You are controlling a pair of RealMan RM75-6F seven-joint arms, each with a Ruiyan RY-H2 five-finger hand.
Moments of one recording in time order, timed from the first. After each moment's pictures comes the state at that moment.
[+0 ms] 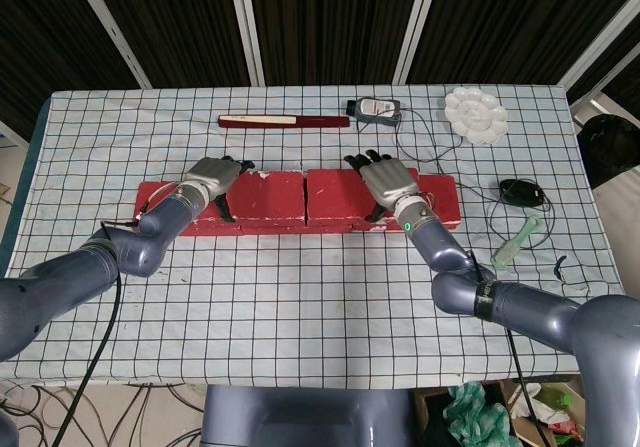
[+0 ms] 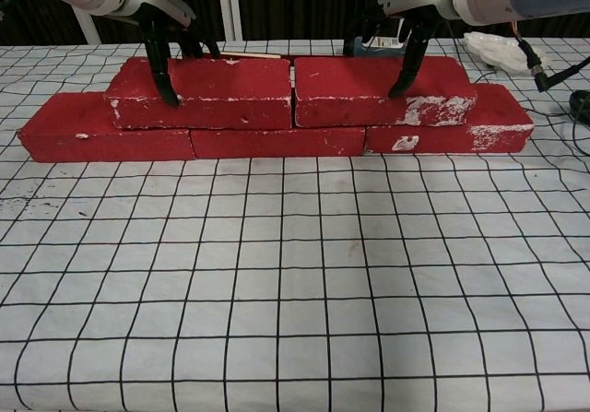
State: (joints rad) left arm -1.52 -1.34 0.26 -1.18 0.43 0.32 0.05; right arm 1.25 -1.38 0.11 -1.29 -0.56 0.61 -0.34
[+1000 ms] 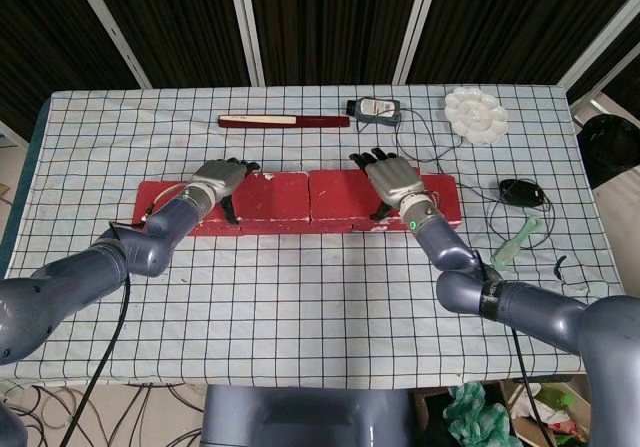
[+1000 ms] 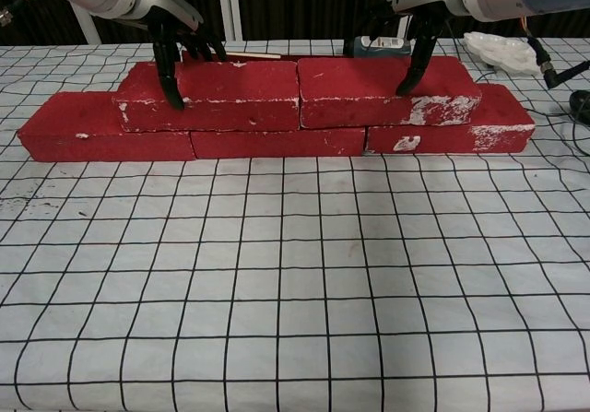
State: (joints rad) left arm -1.56 -1.36 0.30 -1.18 0.37 0.31 0.03; right arm 1.24 -1.36 0.11 -1.30 -0.56 0.60 -0.34
